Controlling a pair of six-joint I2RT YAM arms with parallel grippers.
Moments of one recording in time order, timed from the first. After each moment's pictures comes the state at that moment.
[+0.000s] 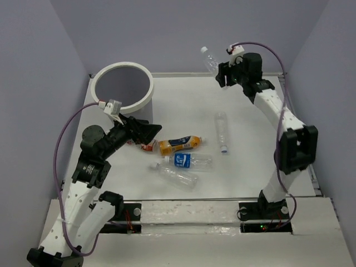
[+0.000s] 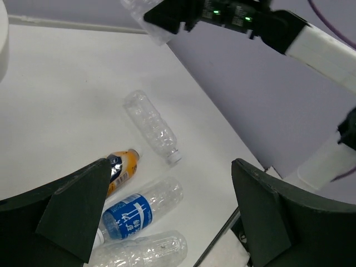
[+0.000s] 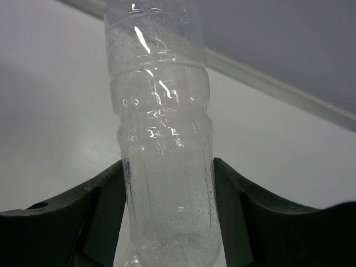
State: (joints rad) left arm -0.31 0.64 0.72 -0.09 0.48 -0.60; right arm 0.22 1.90 1.70 -0.25 -0.21 -0.14
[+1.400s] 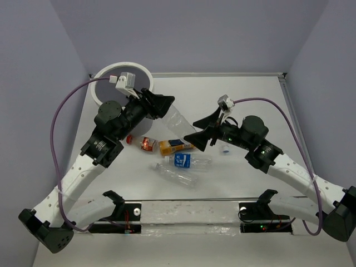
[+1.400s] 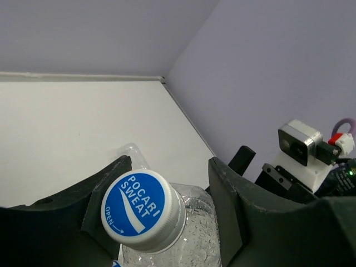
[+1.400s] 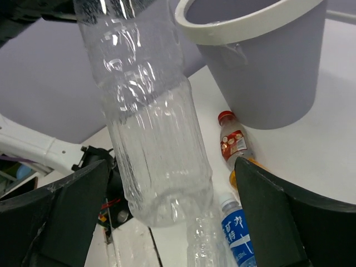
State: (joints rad) left arm -0.61 0.95 1.06 -0.02 0.09 -0.60; right arm 0.75 1.02 0.82 0.26 -0.40 0.44
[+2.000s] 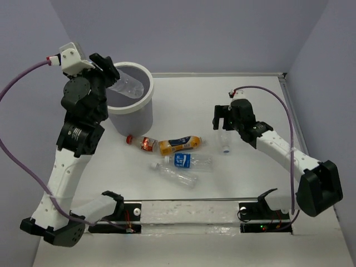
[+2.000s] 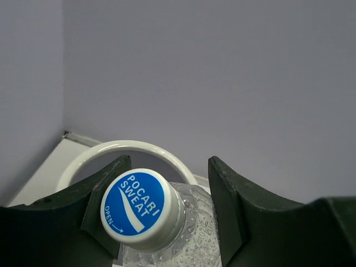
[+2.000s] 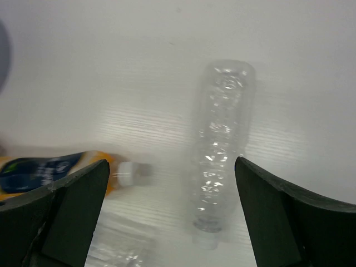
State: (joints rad) left arm -0.46 1.04 1.49 -0.24 -0.58 -0.27; right arm 0.49 1.27 0.94 -0.19 0.13 0.31
